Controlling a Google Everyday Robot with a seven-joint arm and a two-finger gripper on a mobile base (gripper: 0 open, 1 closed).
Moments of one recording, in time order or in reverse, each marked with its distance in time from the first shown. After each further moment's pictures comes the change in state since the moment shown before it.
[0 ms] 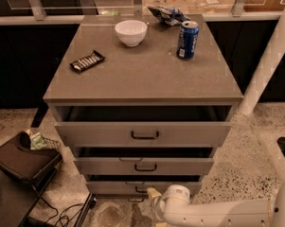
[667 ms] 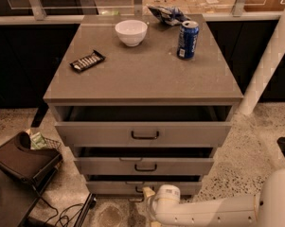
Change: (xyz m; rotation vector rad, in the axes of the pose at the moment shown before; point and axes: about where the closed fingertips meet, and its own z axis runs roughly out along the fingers) arm -0.009 -0.007 0.025 0.000 0.047 -0.035
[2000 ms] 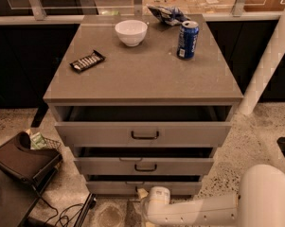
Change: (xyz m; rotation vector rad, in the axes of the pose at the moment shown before) arm -0.009 -0.001 0.050 -0.011 0.032 -0.039
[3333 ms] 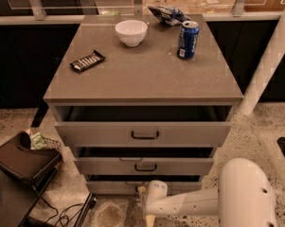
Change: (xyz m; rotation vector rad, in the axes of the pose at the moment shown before) arm 0.022 -0.021 0.047 -0.031 0.033 -0.012
